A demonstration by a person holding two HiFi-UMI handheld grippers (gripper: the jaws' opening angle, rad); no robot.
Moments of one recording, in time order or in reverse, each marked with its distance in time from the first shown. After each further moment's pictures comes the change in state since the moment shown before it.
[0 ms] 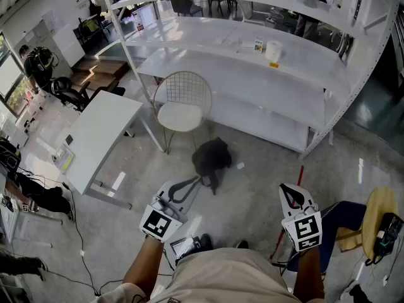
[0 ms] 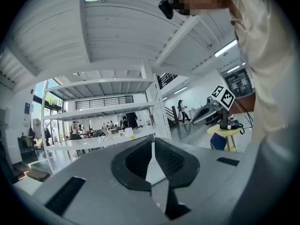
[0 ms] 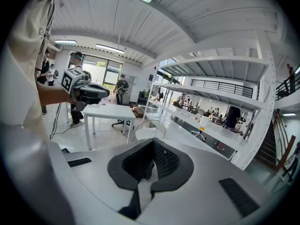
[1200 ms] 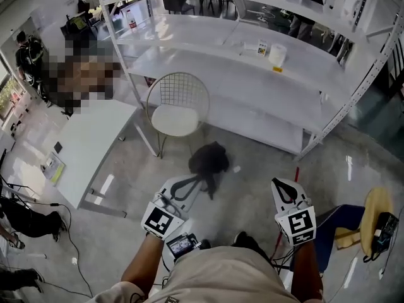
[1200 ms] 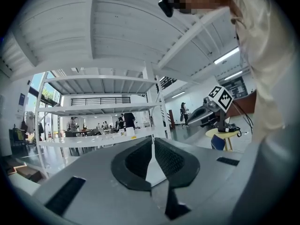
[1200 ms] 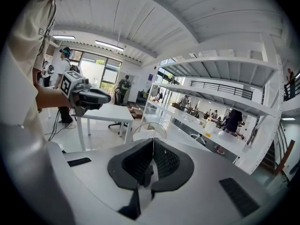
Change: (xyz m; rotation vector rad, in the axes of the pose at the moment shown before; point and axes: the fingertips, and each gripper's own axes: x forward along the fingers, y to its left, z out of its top) left arm 0.012 0.086 -0.036 -0.046 -0.044 -0.063; right arm 0.098 0.027 0.048 -0.020 -0.005 -0.025
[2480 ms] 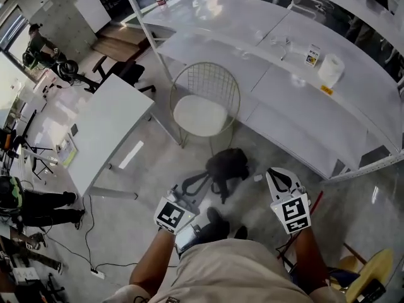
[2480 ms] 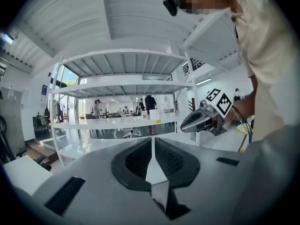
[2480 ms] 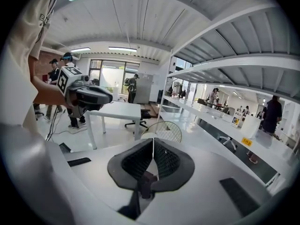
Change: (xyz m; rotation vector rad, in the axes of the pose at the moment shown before) left arm 0.174 0.133 -0.083 -0.101 0.168 0.256; right arm 0.270 -0.110 -0.030 -0.026 -0.021 0.360
